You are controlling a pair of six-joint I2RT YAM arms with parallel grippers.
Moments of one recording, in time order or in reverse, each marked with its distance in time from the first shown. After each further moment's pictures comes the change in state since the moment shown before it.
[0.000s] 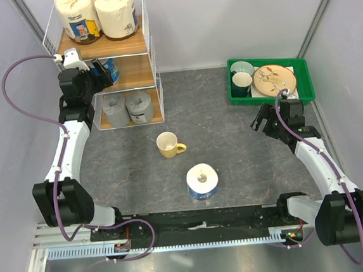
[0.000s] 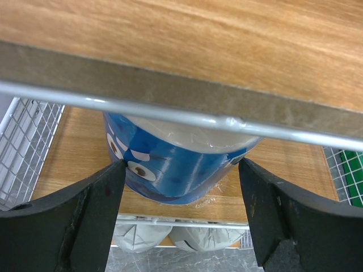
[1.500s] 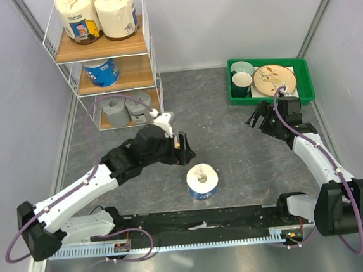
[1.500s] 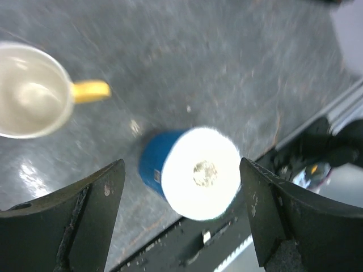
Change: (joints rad) left arm -0.918 -0.359 -0.322 -0.465 -0.082 -0.341; right arm 0.000 0.075 0.008 0.071 -0.082 0.057
